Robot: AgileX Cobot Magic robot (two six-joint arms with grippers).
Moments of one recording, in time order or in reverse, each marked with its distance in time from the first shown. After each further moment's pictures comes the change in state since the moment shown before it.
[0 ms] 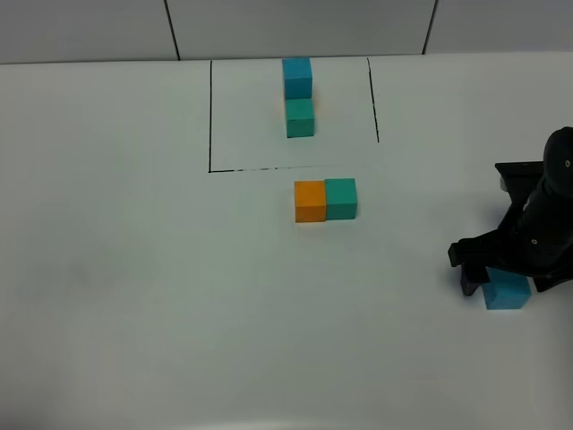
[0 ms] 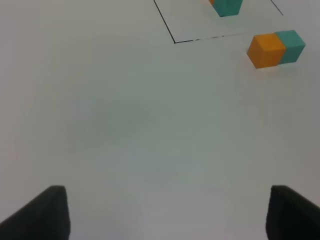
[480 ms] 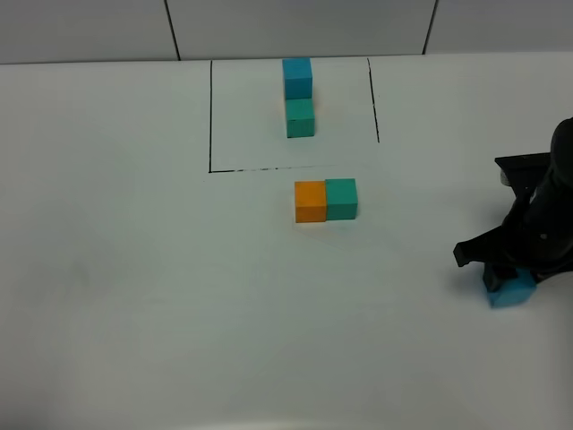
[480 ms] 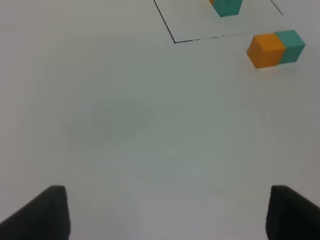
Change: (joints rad) left arm 0.000 0.000 0.000 0.000 0.000 0.000; right arm 0.018 -0.065 -0.033 -0.013 0.089 -0.103
